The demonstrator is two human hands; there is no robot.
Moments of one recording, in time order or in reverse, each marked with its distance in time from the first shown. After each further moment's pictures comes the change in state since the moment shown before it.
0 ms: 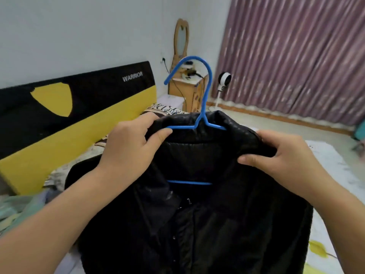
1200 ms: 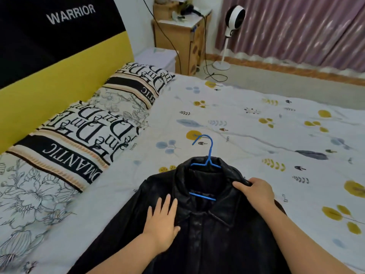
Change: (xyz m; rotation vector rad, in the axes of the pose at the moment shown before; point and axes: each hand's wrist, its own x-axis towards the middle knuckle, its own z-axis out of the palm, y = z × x) left_hand -0.015 -0.291 0.525 0.401 -1.270 -0.431; right_hand 0.237 0.497 0.327 -0.095 -0.200 0.842
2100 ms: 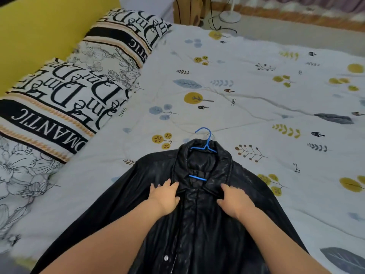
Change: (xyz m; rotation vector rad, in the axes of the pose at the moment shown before) left_hand 0.092 0.010 0.060 -0.043 -0.240 -0.059; right_hand -0.012 0.058 0.111 -0.492 -0.631 -0.082
